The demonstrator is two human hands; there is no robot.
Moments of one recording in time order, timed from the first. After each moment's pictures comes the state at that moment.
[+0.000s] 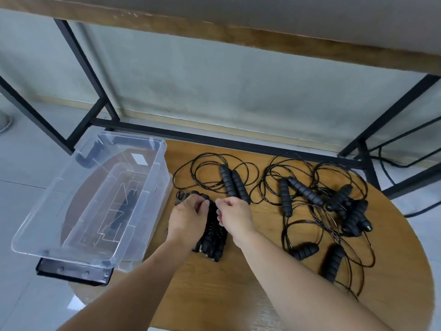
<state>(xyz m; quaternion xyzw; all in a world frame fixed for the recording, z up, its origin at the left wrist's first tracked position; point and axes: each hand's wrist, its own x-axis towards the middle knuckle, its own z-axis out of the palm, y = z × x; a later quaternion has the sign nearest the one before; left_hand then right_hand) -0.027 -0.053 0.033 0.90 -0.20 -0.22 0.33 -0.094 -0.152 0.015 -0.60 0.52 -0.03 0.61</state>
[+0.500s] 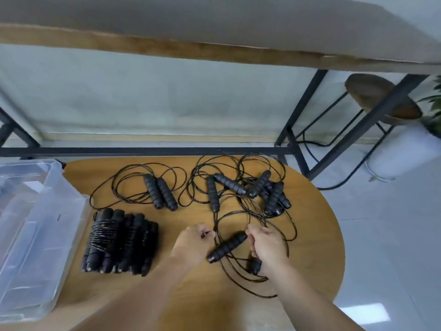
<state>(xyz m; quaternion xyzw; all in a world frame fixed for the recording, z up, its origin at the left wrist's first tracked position) -0.180 -0.169 0.013 0.80 -0.32 -0.43 0.26 -0.338 -0.257 0.027 -0.44 0.66 -0.14 0.59</state>
